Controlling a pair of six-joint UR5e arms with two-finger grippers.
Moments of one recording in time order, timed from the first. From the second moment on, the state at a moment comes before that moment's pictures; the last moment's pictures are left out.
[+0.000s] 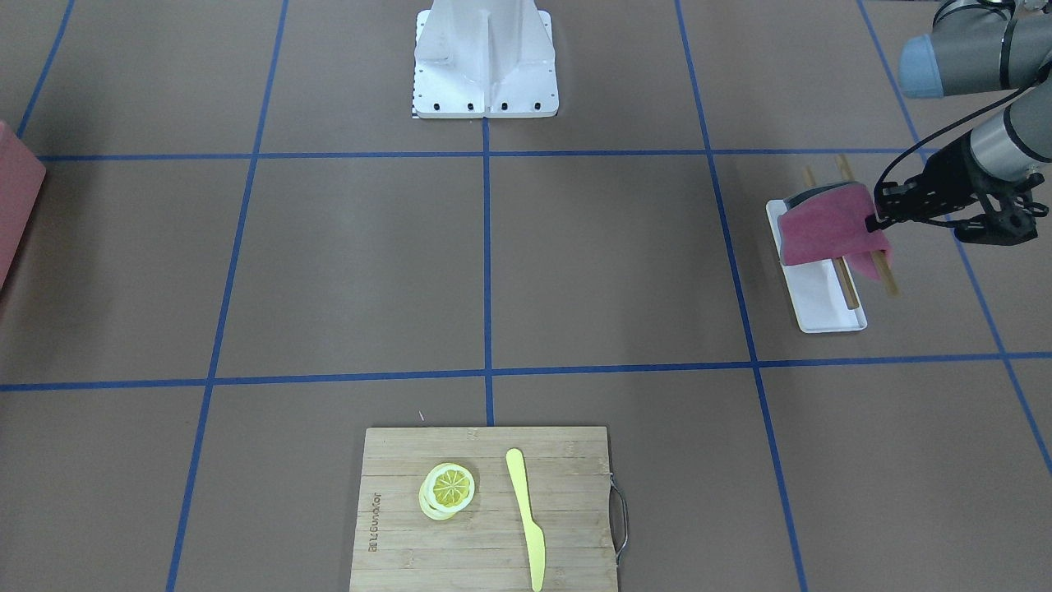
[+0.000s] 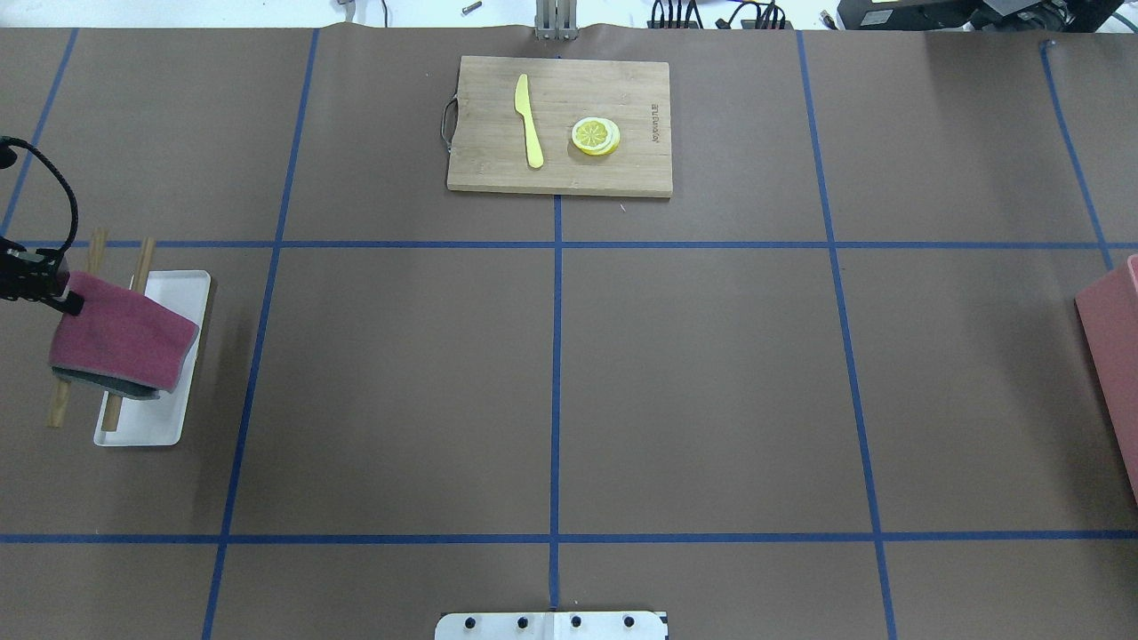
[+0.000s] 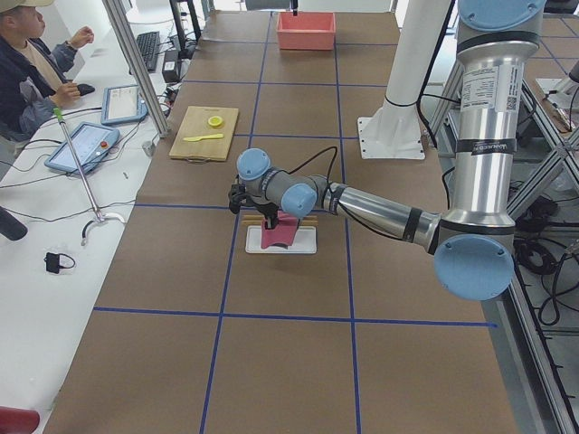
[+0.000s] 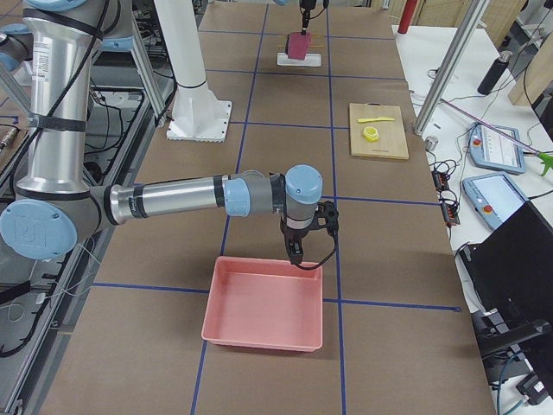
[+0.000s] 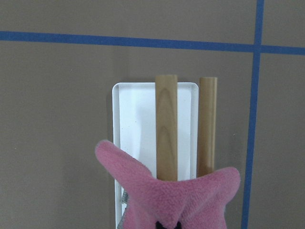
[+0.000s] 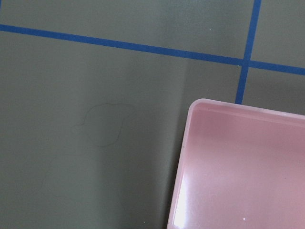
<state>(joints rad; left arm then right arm) -1.12 -1.58 -1.84 -1.78 -2.46 -0.64 1.44 -1.71 1.87 -1.64 2.41 0.00</state>
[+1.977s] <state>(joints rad) -0.71 -2.50 -1.64 -1.65 -2.10 -1.60 1.15 -1.65 1.99 -1.01 2.45 0.34</state>
